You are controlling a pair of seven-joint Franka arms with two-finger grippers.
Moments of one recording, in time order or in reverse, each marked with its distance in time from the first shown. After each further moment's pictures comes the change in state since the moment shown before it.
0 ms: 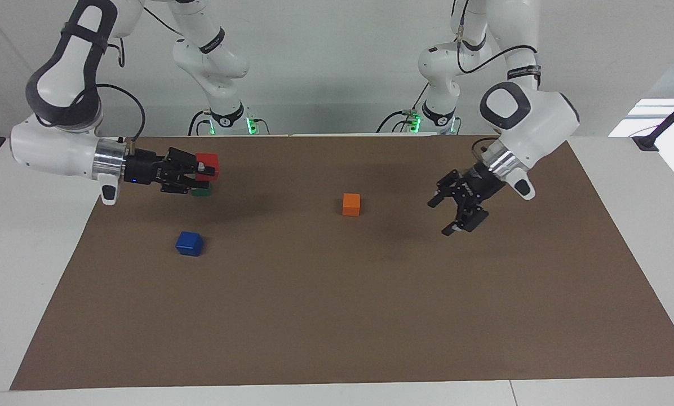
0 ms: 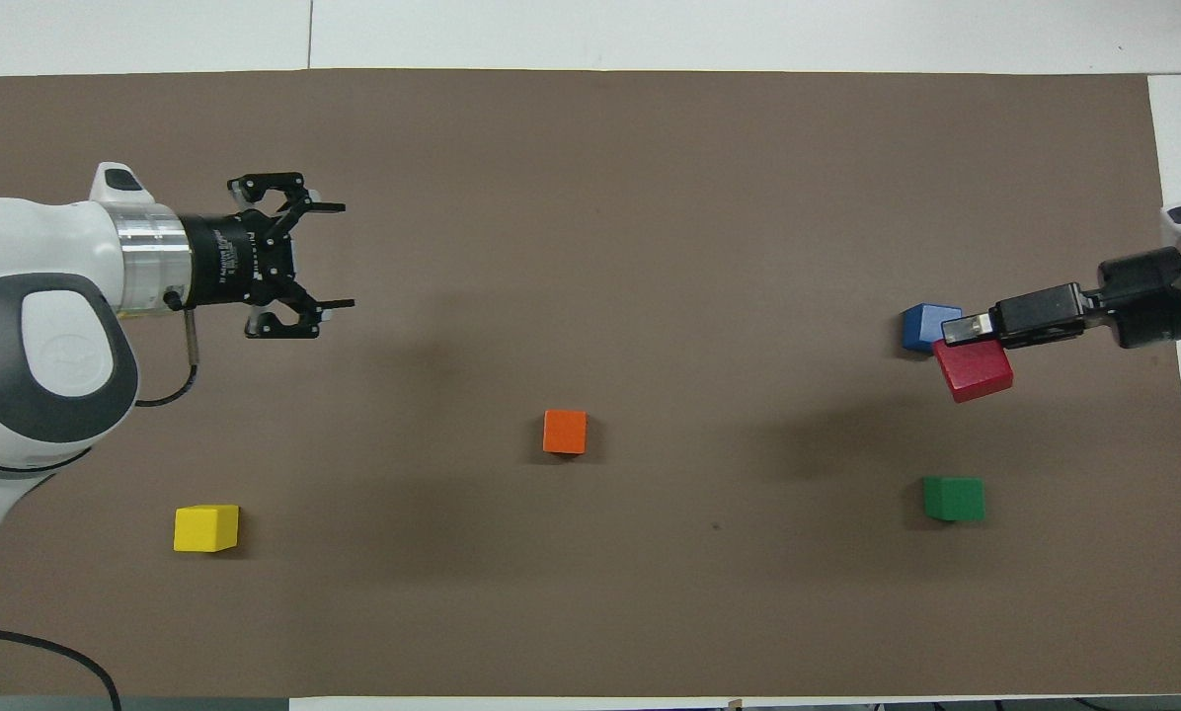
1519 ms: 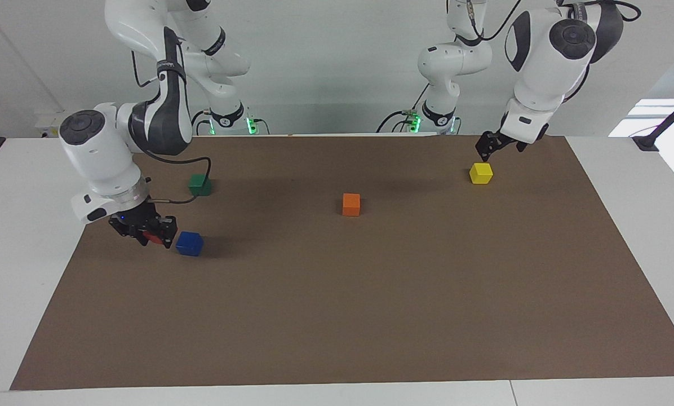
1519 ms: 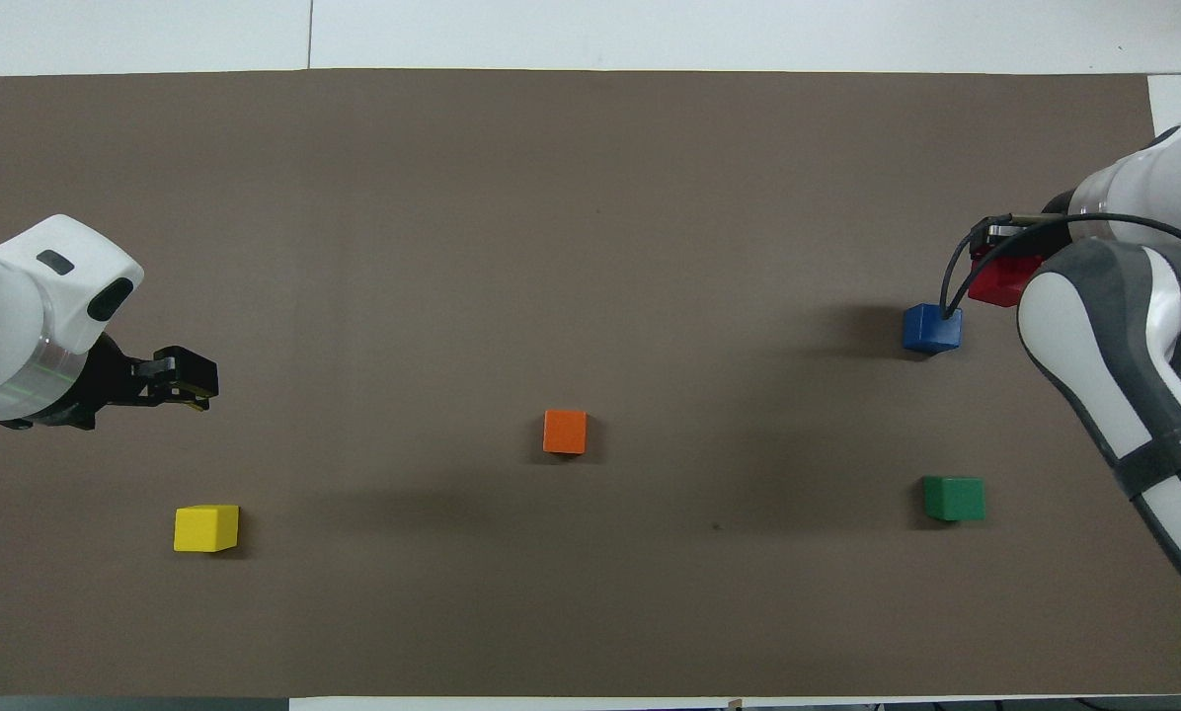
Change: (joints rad) left arm -0.198 -0.233 0.178 0.104 0.721 -0.675 0.935; right arm 0.200 0.068 0.006 -0.051 -0.879 0.727 0.545
